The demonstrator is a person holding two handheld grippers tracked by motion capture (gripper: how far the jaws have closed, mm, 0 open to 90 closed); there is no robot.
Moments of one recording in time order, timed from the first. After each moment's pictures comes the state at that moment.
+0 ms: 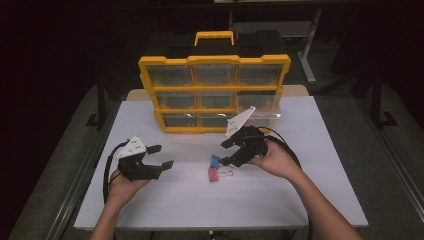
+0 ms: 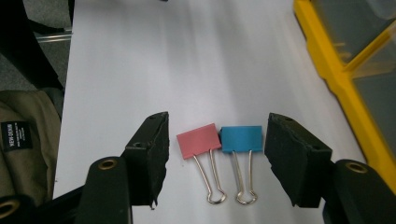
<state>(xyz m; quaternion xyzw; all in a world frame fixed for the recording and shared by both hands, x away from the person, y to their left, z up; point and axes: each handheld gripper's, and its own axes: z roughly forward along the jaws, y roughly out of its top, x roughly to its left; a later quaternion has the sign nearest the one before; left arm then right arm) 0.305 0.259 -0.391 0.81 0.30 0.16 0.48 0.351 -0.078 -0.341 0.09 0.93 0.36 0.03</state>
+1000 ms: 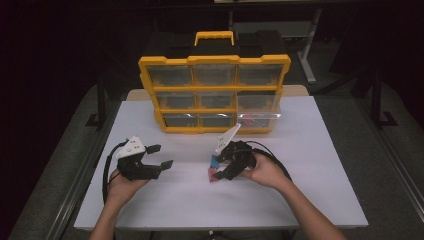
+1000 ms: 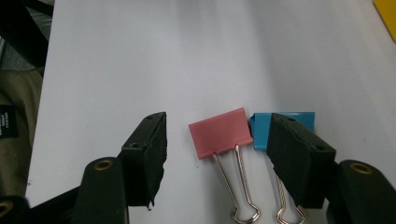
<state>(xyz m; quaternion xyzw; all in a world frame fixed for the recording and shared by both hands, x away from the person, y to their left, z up) 0.304 0.261 -0.390 0.81 0.30 0.16 0.47 0.350 -0.054 -0.397 0.09 0.94 0.32 0.00</state>
